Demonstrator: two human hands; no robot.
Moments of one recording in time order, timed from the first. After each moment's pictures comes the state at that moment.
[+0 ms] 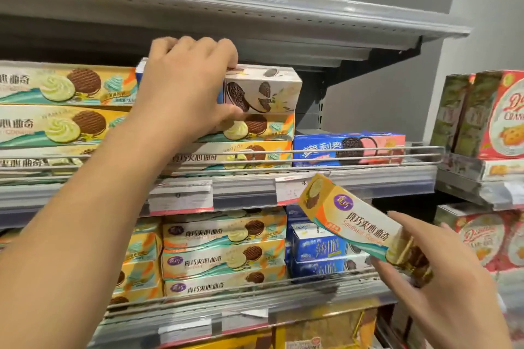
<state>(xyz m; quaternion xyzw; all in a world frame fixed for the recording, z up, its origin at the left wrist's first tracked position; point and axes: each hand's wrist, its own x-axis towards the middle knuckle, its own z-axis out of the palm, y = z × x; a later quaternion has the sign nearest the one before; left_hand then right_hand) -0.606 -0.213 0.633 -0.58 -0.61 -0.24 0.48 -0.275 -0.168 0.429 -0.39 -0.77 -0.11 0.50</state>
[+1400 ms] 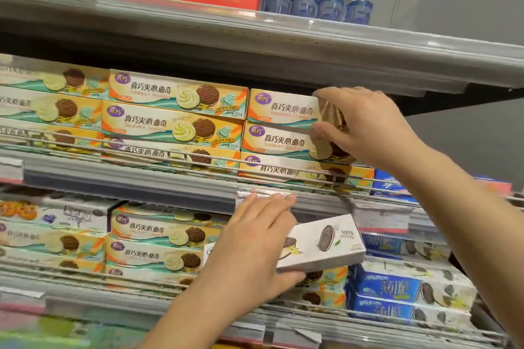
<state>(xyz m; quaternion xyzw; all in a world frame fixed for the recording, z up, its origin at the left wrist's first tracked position) -0.612 -0.274 0.457 -0.67 -0.64 -0.24 0.28 -0.472 -0.133 0.637 -0.21 -0.87 -0.25 0.36</state>
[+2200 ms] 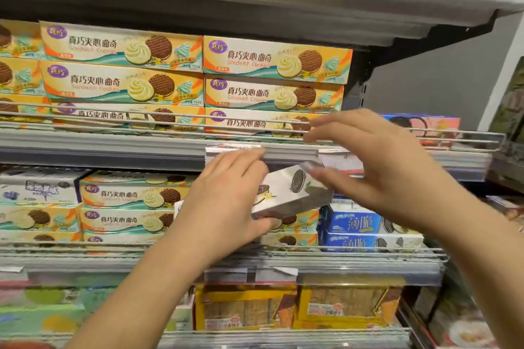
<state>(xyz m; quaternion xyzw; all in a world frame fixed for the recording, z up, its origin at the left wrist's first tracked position) -0.599 -0.283 0.468 -0.67 -0.66 -0.22 0.27 -0.375 -0.194 0.546 -0.15 -0.92 -0.14 0.34</state>
